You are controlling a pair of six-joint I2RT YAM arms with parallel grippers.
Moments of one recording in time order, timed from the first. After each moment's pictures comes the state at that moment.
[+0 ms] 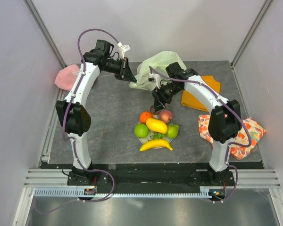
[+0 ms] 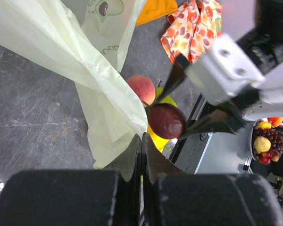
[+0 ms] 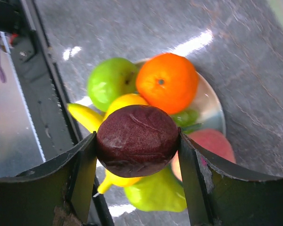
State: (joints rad) left arm -0.23 2.05 2.13 -1.03 0.92 -0.01; right arm 0.44 1.90 1.71 -1.00 -0.78 -0.40
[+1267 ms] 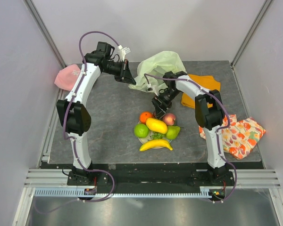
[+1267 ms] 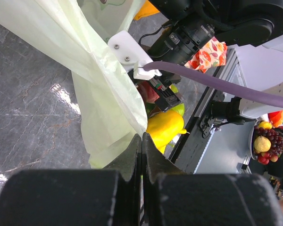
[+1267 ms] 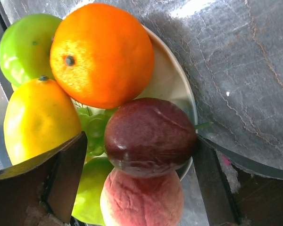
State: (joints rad) left arm -0.23 2.05 2.10 -1.04 0.89 0.00; right arm 0.39 2.26 1.87 -1.19 -0.75 -0.62
